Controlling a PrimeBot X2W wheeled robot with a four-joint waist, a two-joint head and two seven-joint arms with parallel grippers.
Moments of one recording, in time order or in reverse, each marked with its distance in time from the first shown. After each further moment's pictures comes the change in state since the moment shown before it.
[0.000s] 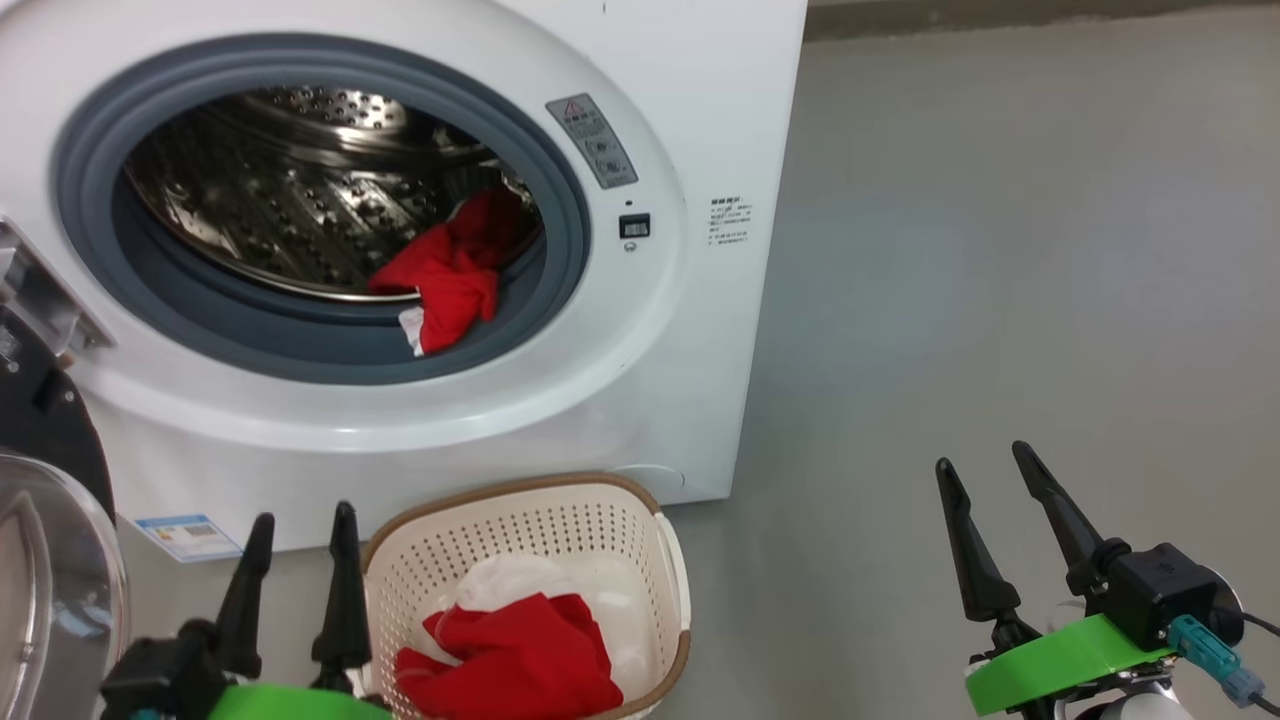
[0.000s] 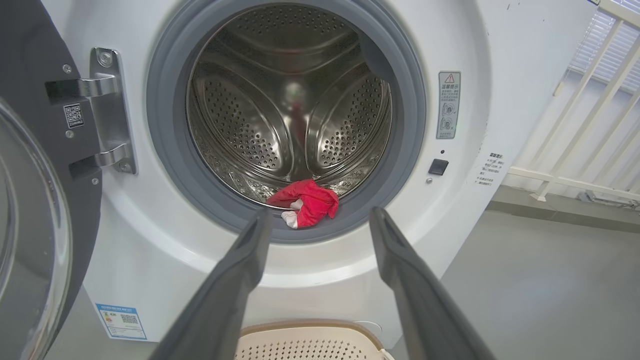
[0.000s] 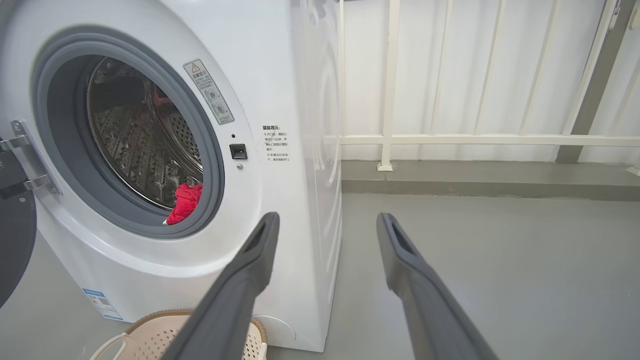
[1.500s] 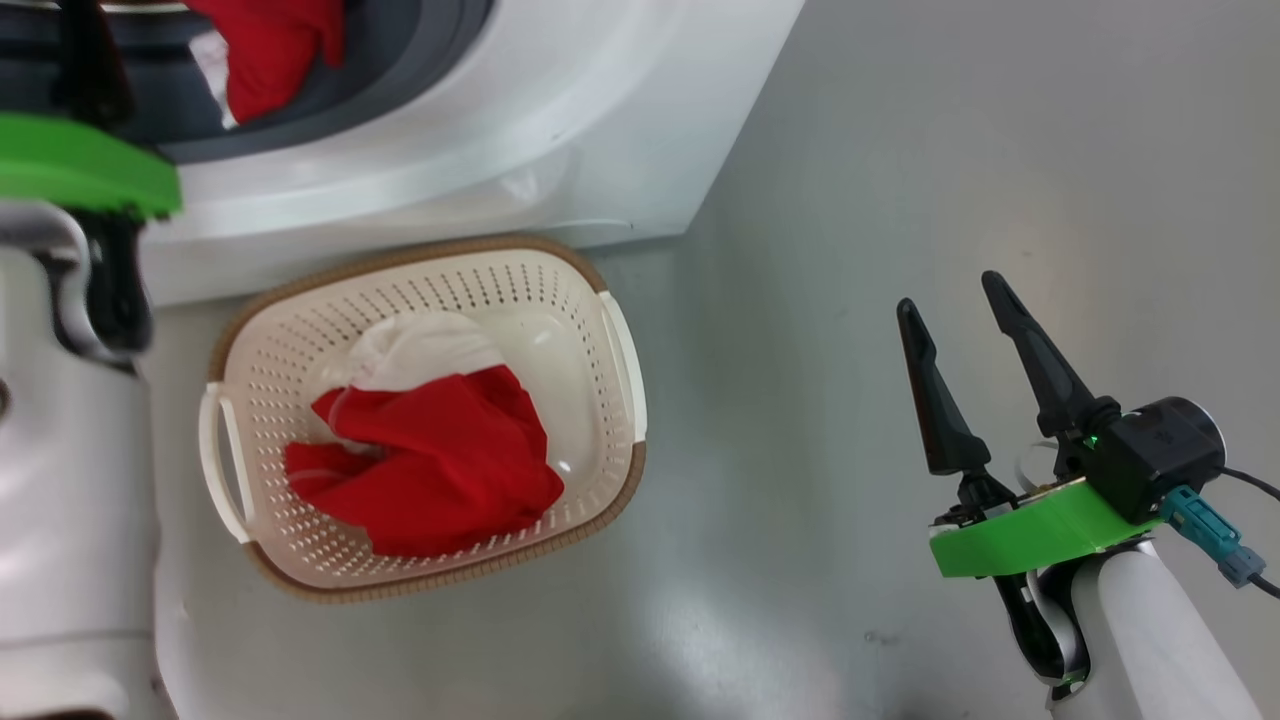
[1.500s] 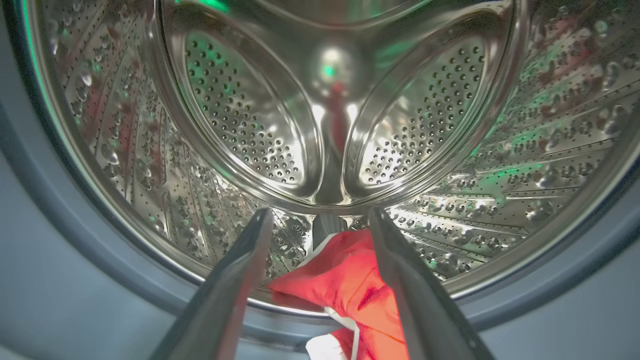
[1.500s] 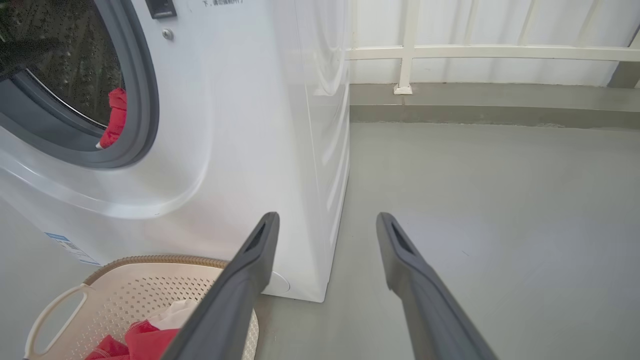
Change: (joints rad) left arm -0.982 0.094 0.110 0.606 -0.009 -0.060 -0.025; right arm -0.232 -0.002 0.063 -0.035 -0.001 0.000 0.000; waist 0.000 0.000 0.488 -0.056
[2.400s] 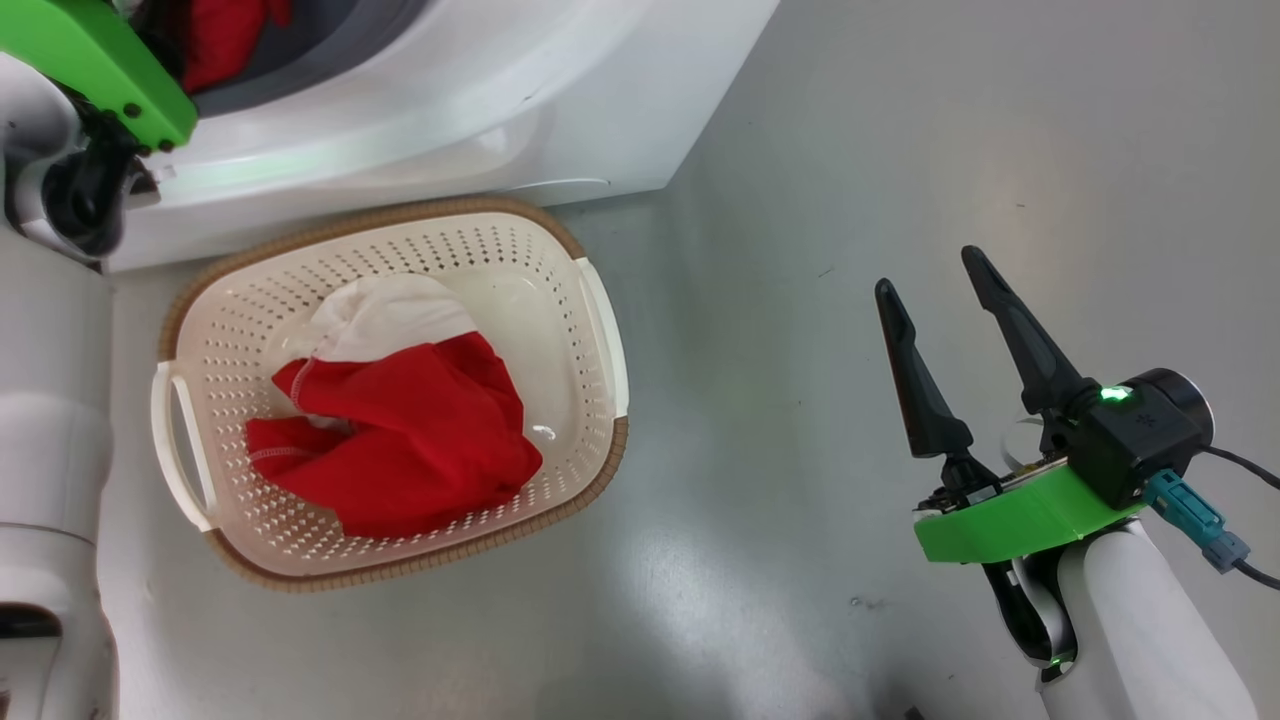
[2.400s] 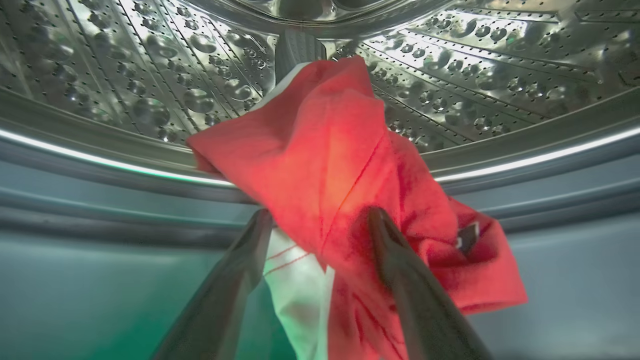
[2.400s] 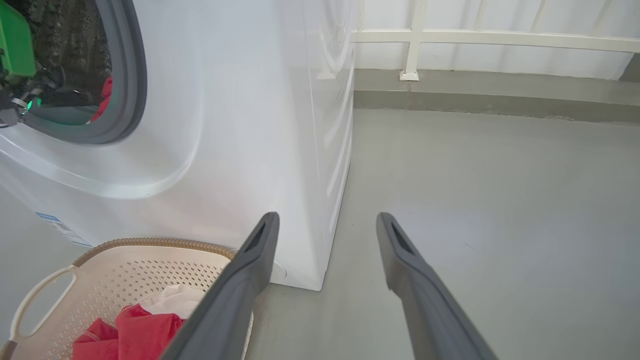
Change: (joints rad) left arm -0.279 0.063 -0.211 0.340 -0.216 -0.045 0.437; right arm -0.042 -0.001 0.030 -0.005 -0.027 0.000 0.000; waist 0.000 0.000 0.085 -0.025
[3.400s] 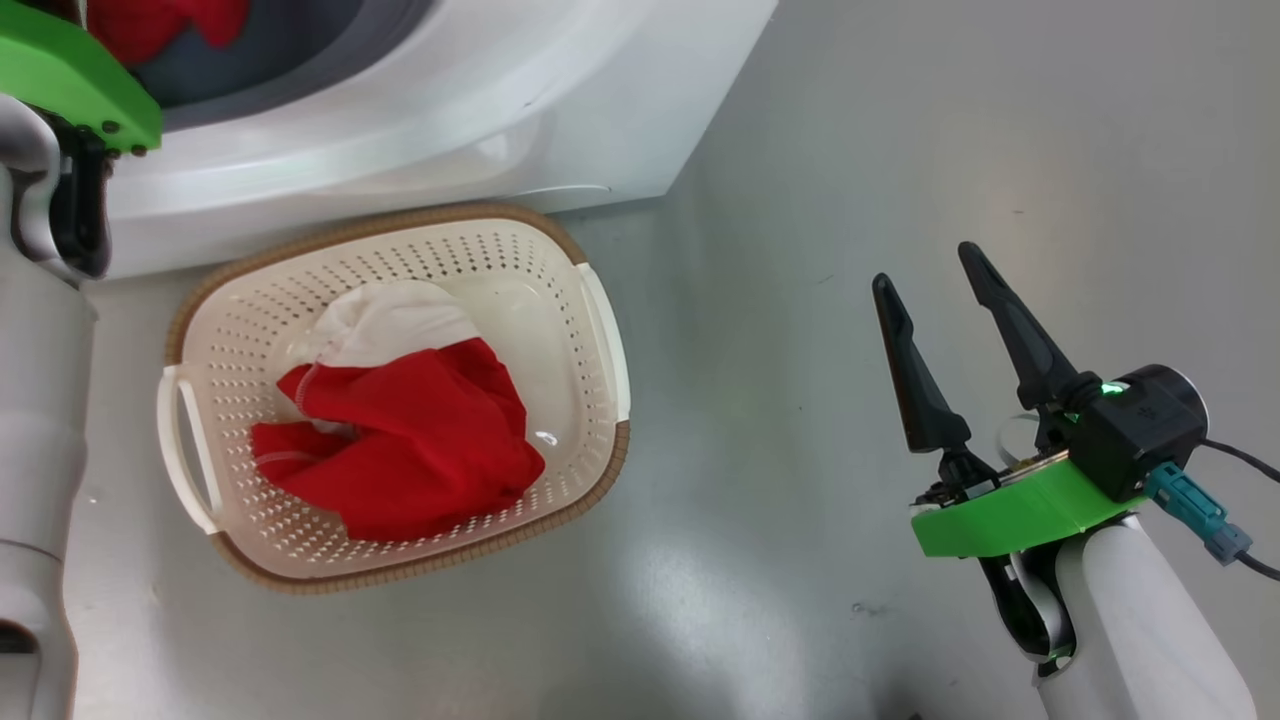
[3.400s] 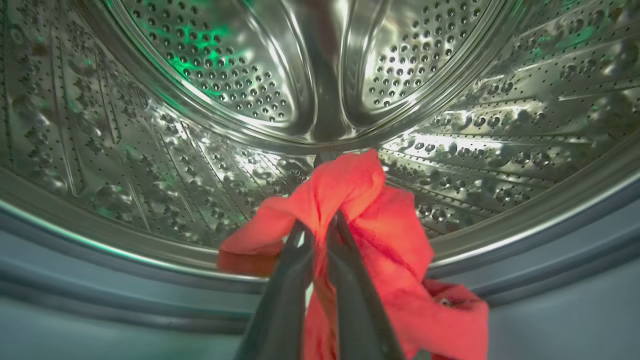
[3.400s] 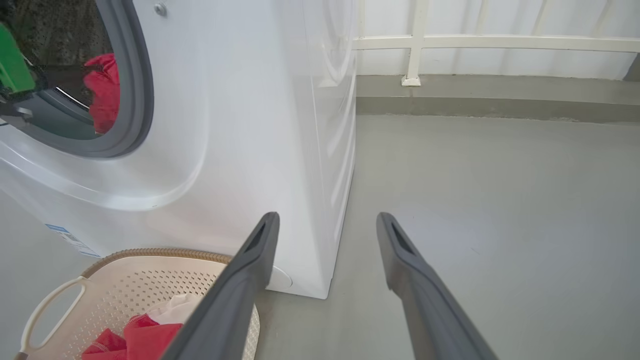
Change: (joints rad) left arm 0.004 0.058 -0.149 0.018 0.049 0.073 -0.398; right arm -0.011 -0.001 0.008 0.007 0.030 0.000 0.000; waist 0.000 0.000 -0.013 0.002
